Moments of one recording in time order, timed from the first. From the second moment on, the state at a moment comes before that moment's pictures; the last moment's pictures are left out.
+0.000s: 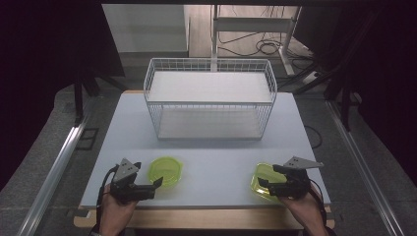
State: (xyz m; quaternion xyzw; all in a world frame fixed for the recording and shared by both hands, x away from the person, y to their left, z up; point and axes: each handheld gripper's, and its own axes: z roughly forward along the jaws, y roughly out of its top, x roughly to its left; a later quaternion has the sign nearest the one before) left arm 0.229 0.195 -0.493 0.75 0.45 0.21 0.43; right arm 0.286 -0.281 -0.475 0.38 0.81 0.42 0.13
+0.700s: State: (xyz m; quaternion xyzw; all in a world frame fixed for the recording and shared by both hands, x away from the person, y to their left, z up) left arm 0.225 0.182 -0.494 0.78 0.41 0.21 0.43; right arm 0.285 -0.272 -0.480 0.37 0.83 0.39 0.13
